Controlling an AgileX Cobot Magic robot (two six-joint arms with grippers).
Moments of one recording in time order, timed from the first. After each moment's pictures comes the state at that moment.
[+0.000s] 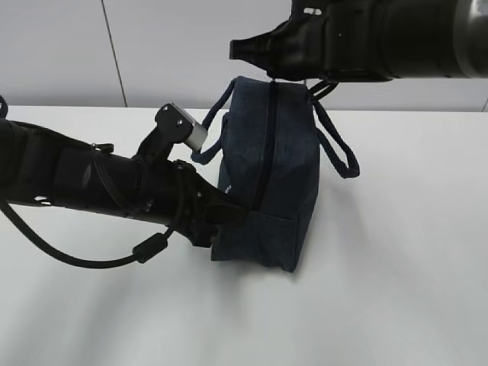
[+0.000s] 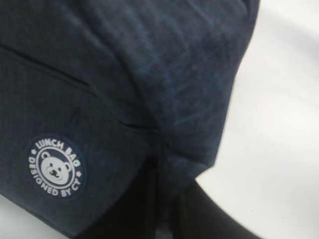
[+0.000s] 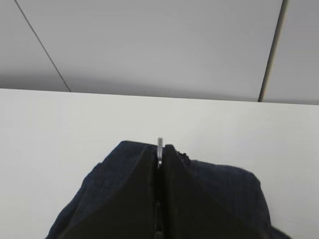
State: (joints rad) left arm -0.50 1.86 -0.91 -1.80 0.61 2.04; right arm 0.51 1.90 -1.44 1.85 -0.29 -1.55
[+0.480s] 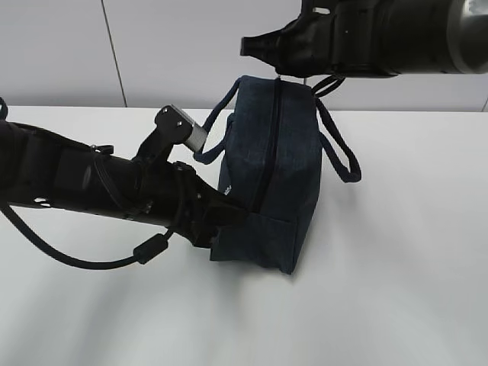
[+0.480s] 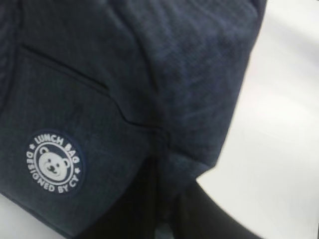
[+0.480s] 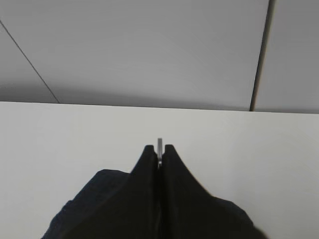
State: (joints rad) left arm -0.50 1.86 -0.90 -1.81 0.61 2.03; right arm 0.45 1.94 -1.49 1.86 -0.26 -1.57
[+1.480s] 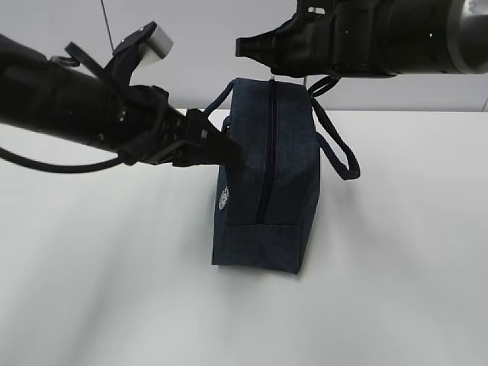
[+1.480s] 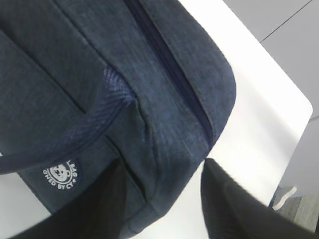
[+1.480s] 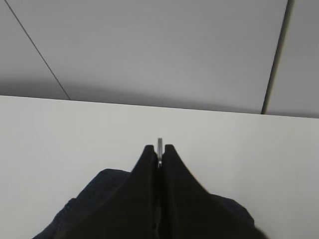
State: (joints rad) left arm -0.46 1.67 -1.03 -1.36 0.60 1.11; right arm 0.45 1.94 -1.49 1.86 -0.21 -1.59
